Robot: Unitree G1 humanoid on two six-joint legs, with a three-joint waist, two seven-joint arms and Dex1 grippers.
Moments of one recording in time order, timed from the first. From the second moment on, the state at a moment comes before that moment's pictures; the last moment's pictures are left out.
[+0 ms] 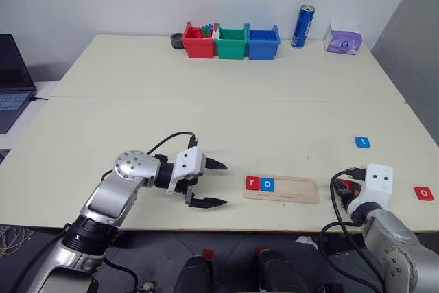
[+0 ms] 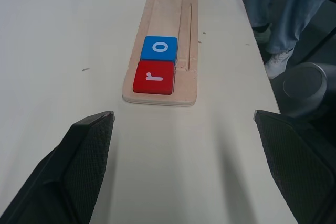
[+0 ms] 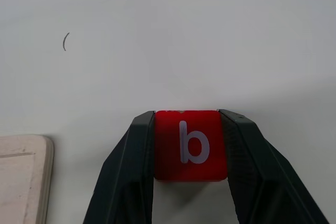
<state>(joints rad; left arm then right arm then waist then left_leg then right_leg) -0.36 0.68 -0.23 -0.11 -0.26 0.22 -1.28 0.12 -0.17 -0.32 -0.69 0.33 1.05 -0.06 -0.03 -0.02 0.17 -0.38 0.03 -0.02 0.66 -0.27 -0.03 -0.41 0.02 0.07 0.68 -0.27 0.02</state>
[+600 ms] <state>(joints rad) -0.36 0.68 -0.23 -0.11 -0.26 0.22 -1.27 0.04 -0.65 -0.44 -0.66 0.48 1.07 0.35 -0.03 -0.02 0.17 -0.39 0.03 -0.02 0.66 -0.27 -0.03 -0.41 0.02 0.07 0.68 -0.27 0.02</state>
